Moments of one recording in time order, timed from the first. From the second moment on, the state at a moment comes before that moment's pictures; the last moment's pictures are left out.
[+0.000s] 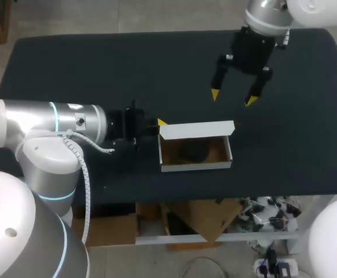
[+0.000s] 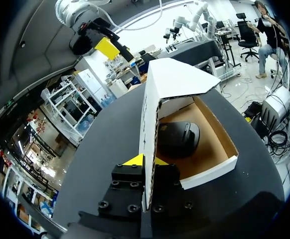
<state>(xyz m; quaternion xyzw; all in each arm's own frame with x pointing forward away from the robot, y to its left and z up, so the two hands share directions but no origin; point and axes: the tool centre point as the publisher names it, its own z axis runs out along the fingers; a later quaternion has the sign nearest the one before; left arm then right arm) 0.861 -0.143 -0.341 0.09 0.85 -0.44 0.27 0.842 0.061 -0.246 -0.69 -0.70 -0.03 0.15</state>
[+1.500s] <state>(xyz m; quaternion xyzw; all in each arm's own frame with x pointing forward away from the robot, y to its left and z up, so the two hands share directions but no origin) 0.852 -0.142 -0.356 0.12 0.83 -0.42 0.34 0.819 0.055 -0.299 -0.68 -0.68 0.05 0.27</state>
